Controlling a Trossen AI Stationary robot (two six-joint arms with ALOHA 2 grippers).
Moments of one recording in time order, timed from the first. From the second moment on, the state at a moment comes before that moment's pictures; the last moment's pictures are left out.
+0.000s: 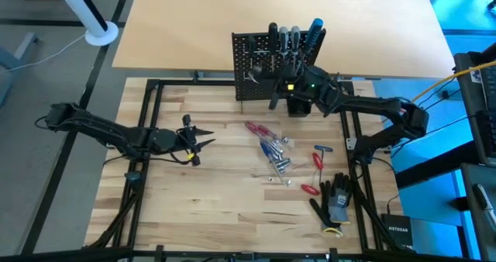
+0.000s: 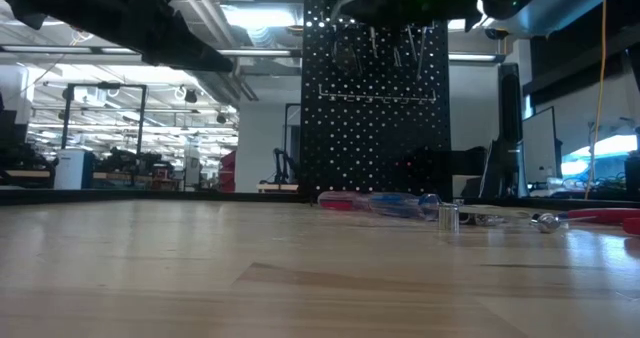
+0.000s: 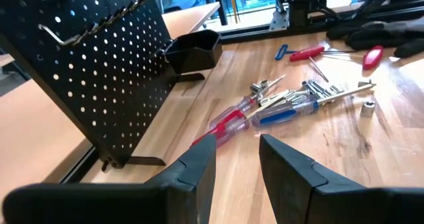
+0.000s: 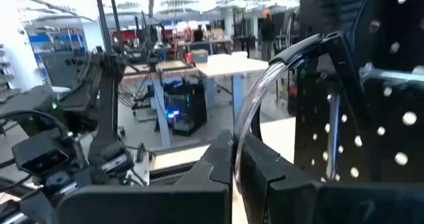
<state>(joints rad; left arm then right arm) -0.18 0.94 0.39 0.25 -0.55 0.10 -0.42 1.42 0.97 0.57 -0.17 0.09</state>
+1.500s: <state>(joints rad) -0.18 0.94 0.39 0.28 -0.55 0.11 -0.54 1.46 0.97 0.65 -0.38 0.18</state>
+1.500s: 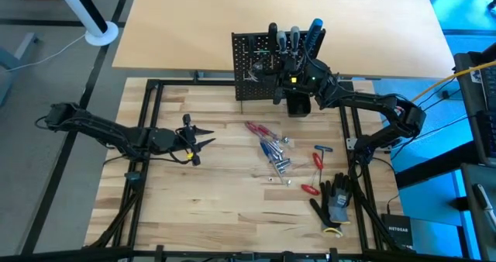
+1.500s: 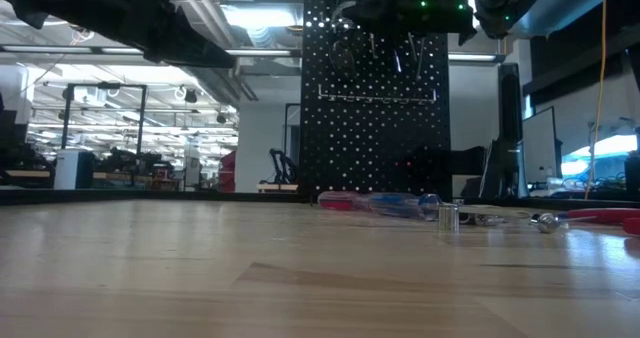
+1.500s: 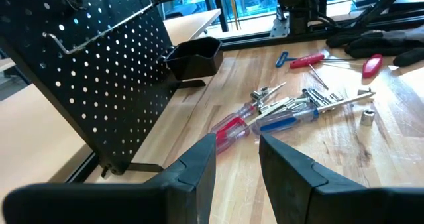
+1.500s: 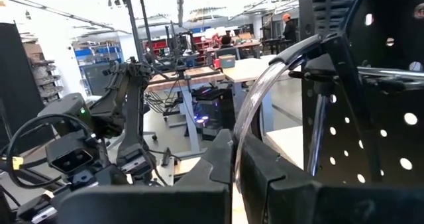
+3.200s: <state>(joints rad) -0.18 0.94 0.38 0.25 -0.55 0.06 -0.30 1.44 1.10 0.40 0.21 0.10</state>
